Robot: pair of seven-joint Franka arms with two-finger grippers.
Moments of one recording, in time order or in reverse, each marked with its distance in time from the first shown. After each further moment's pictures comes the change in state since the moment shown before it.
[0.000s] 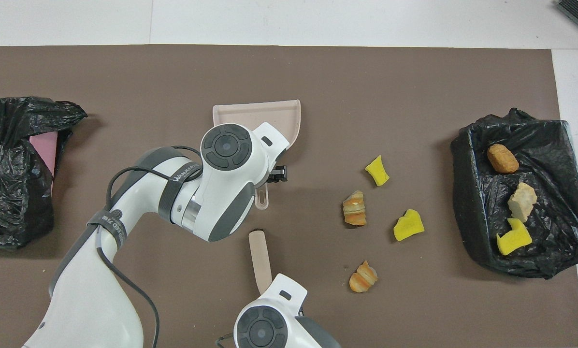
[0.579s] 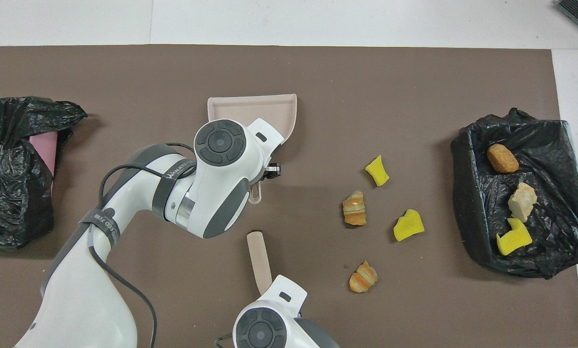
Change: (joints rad) left arm 0.018 -0.012 0.018 0.025 0.000 -0.027 -0.008; right arm 0.004 -0.005 0.000 0.002 0.001 0.000 0.055
